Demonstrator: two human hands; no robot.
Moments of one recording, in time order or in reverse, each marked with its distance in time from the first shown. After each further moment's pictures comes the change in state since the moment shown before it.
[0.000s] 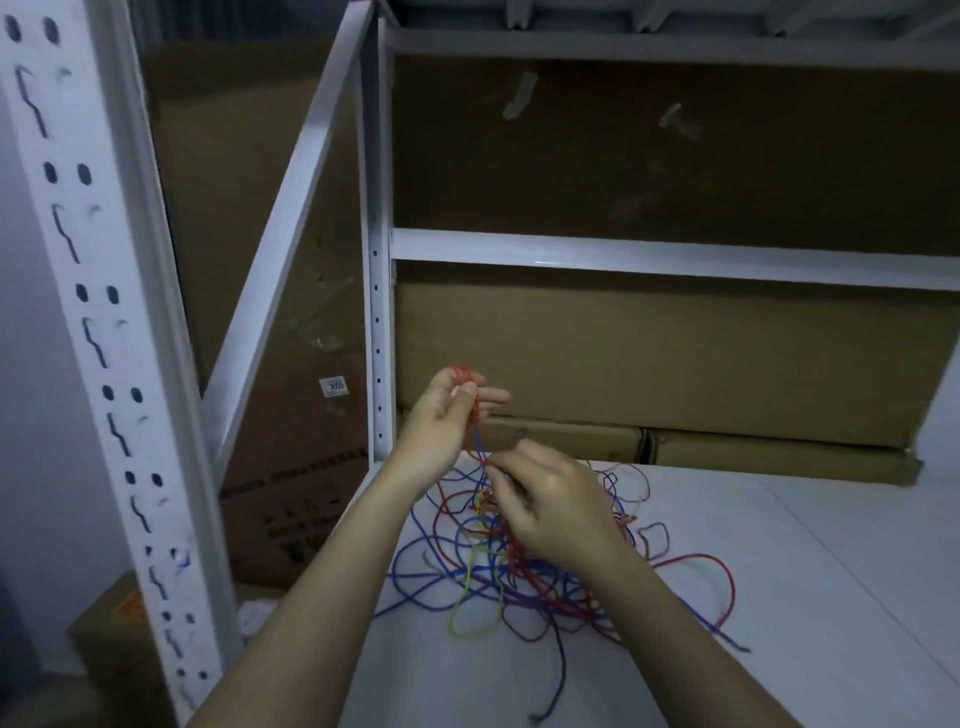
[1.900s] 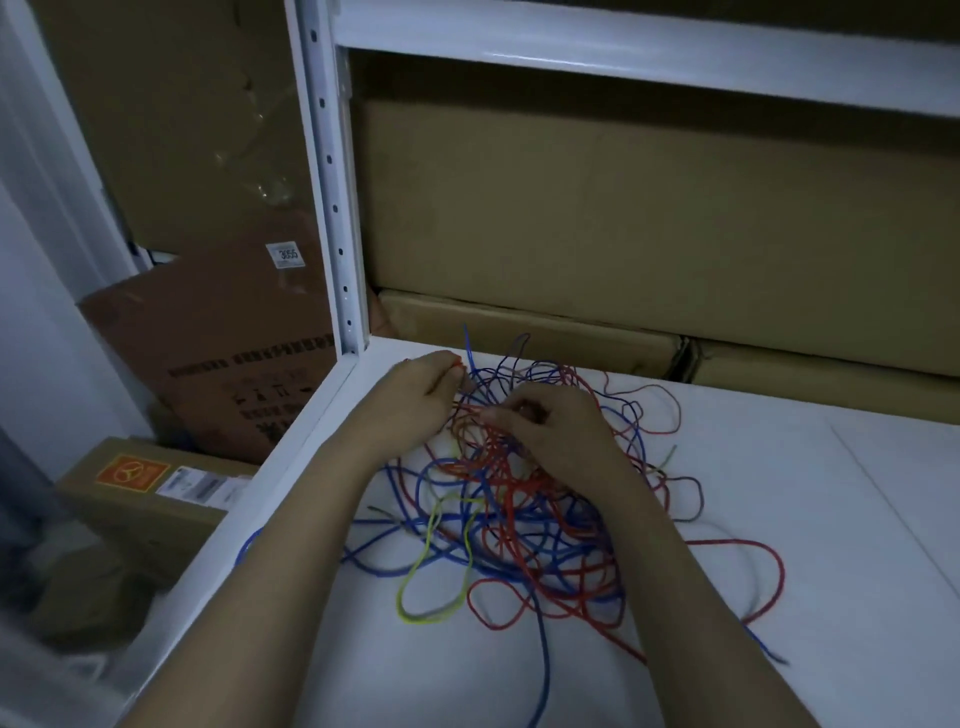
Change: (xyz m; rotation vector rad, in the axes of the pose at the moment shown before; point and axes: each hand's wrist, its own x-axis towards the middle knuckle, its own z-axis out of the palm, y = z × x) left_hand 0.039 -0.129 -0.009 0.700 -0.154 -0.224; right_hand 0.000 0.126 0.092 0.464 -0.428 0.520
